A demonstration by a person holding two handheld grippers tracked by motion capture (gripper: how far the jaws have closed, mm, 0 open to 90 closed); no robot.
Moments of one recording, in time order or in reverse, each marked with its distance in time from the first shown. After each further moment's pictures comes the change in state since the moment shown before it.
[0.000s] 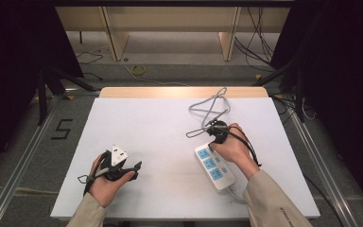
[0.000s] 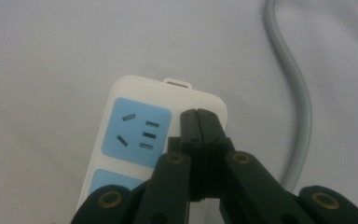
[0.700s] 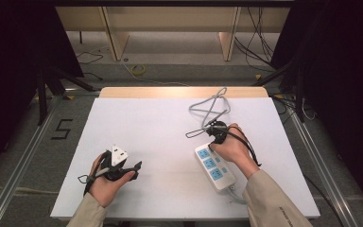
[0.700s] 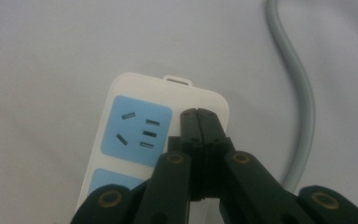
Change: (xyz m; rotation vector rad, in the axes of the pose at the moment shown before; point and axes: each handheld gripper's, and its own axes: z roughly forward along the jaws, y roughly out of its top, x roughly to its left) left arm -0.001 0.001 0.000 -0.001 0.001 0.003; right arm 0.000 0.000 0.002 0.016 0.003 0.009
